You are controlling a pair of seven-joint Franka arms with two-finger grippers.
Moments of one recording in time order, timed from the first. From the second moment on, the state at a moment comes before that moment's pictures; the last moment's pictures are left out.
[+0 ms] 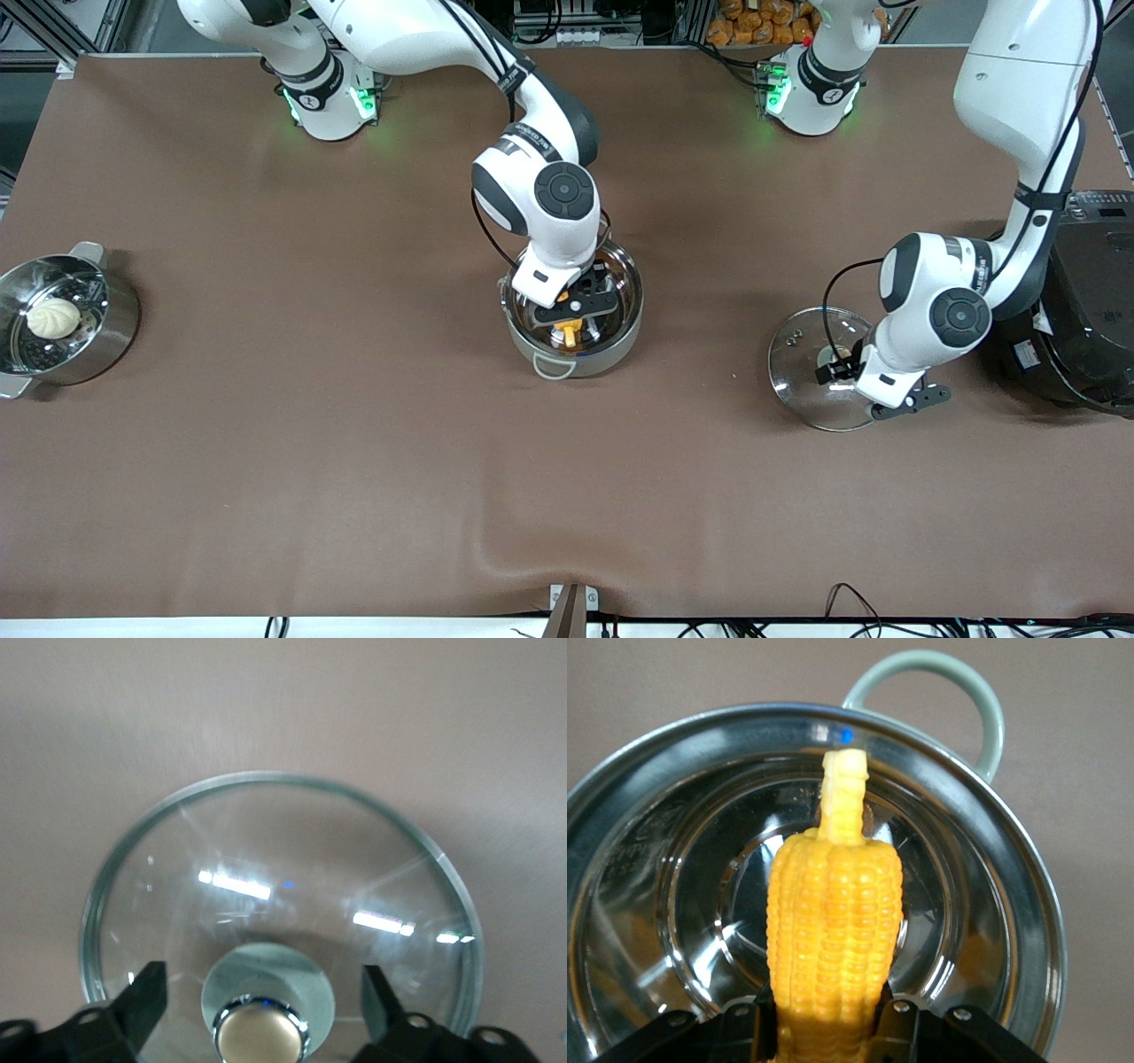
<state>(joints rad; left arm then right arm) 0.05 0.50 -0.15 -1.87 0.18 2.36 -0.48 0.81 0.69 -0.02 -1.37 0.02 2.02 0.58</state>
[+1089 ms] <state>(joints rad) 0.07 0.16 -0.24 -1.52 0.12 1.70 -0.35 0.51 0.51 -0.04 -1.38 0.02 1.77 0.32</state>
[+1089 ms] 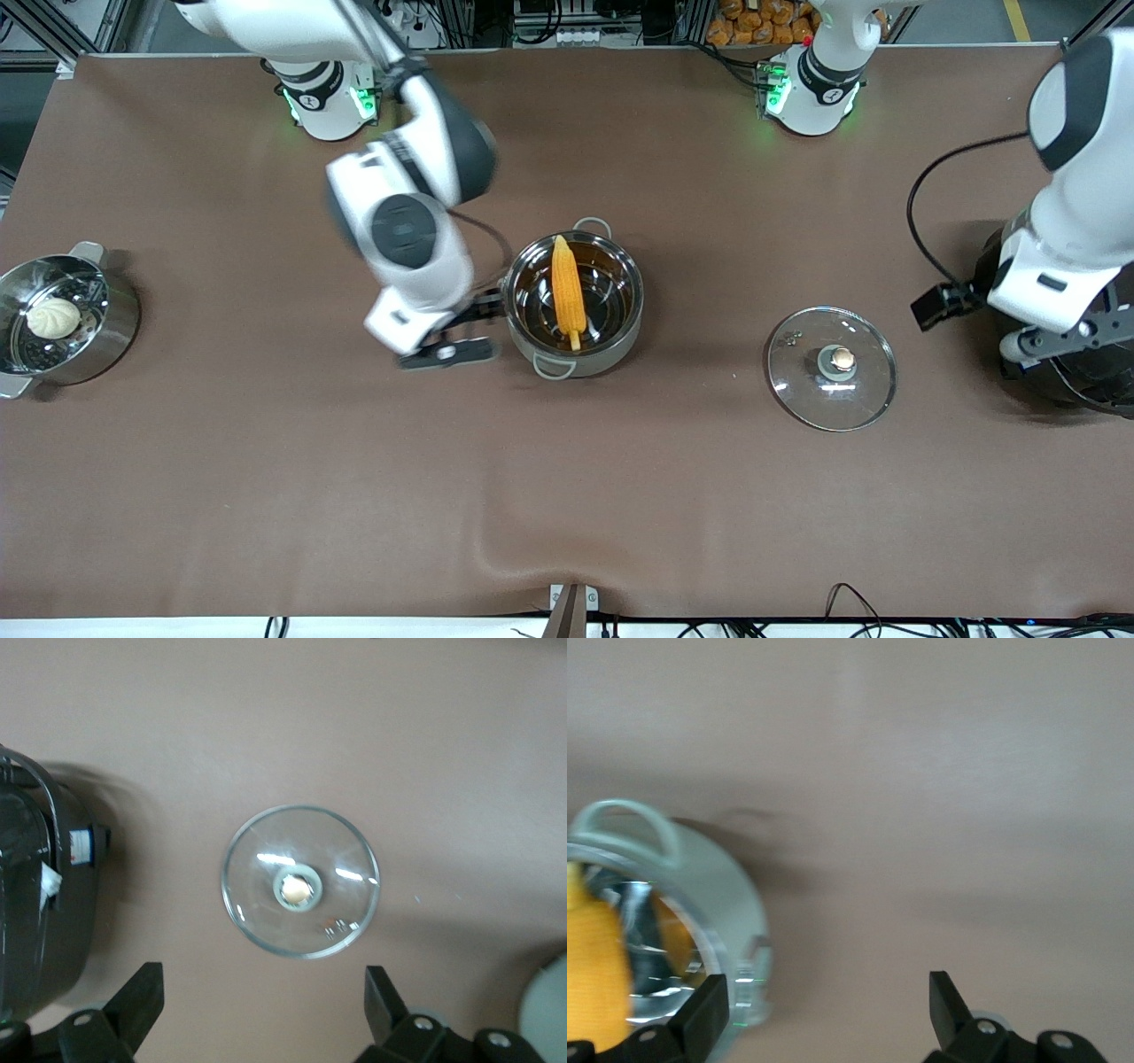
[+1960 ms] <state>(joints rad) -0.05 0.05 -0.10 -1.53 0.03 1.58 -0.26 0.04 0.08 -0.05 -1.65 0.02 1.66 -0.05</state>
